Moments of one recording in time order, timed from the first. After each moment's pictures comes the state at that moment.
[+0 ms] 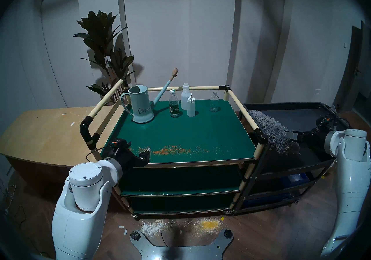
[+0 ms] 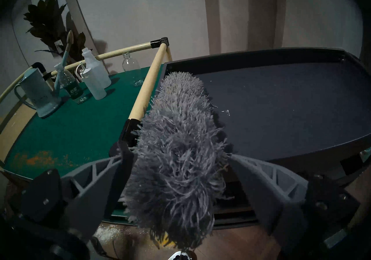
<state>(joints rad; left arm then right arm) 1.84 -1.46 -1.52 -2.17 -0.02 0.73 -0.16 -1.62 -0.93 2.22 -1.67 0.33 0.96 0.75</state>
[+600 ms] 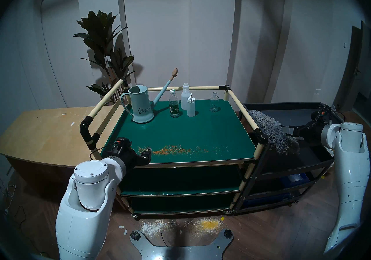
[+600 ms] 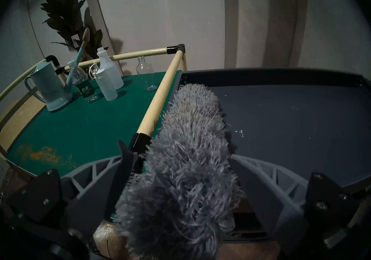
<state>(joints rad) 1.82 -1.47 -1.49 -2.16 0.02 0.77 -0.11 -1.55 -0.91 2.13 -1.59 0.32 0.83 0.74</state>
